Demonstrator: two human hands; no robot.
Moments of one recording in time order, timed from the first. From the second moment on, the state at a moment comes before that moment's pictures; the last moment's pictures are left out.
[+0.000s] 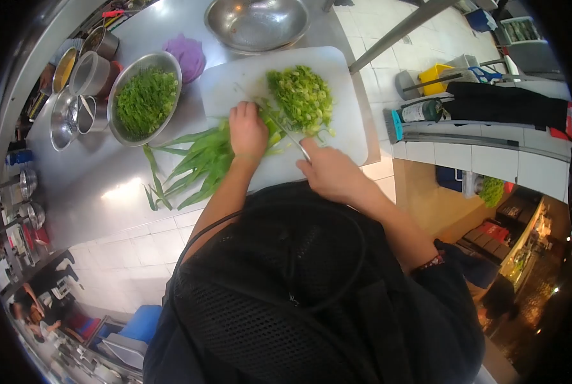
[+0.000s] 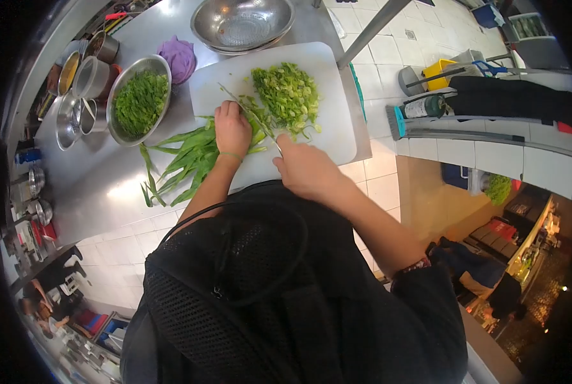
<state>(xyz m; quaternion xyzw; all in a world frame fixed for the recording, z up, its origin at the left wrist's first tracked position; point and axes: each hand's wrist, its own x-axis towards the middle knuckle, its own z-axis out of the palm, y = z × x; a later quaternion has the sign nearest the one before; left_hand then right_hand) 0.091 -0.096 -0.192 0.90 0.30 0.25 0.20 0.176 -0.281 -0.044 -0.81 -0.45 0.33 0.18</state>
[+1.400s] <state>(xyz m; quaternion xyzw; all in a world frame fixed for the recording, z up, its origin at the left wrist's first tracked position) 0.073 -0.092 -0.188 0.91 0.34 0.21 0.12 0.167 -0.272 -0.050 -0.81 -0.47 0.35 0.10</state>
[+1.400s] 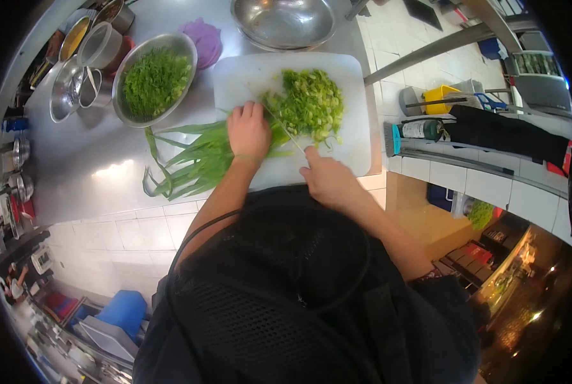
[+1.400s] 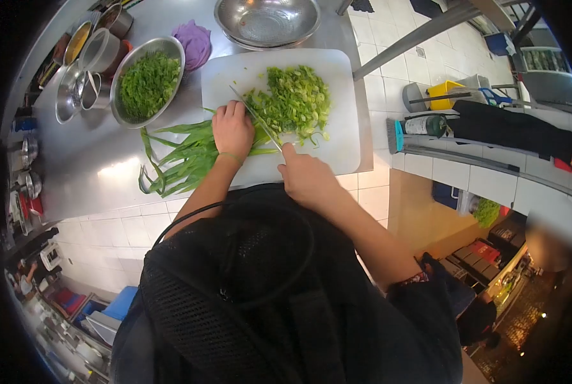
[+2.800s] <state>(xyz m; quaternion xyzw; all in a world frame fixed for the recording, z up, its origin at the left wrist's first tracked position) 0.058 -0.108 -0.174 0.94 0.22 0.24 0.09 0.168 -0.302 -0.046 -0.82 -0.36 0.35 0.27</state>
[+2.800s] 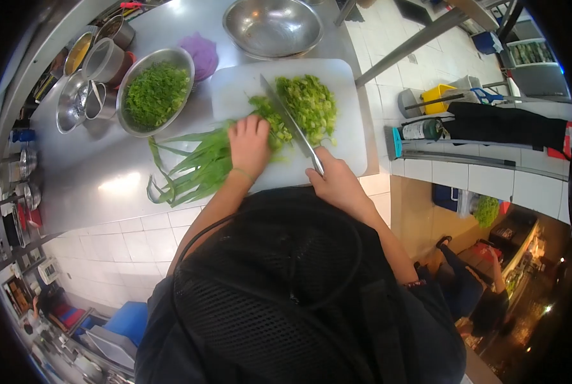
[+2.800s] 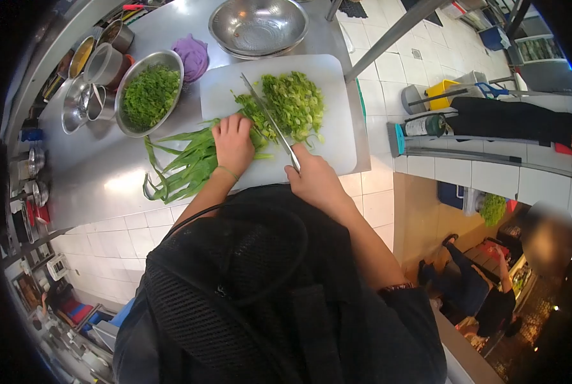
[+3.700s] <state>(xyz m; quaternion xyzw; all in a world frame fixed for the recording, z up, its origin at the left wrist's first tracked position) 0.062 -0.098 -0.186 0.90 0.34 0.22 0.17 0.147 -0.264 -0.029 -0.80 -0.45 0.37 0.13</state>
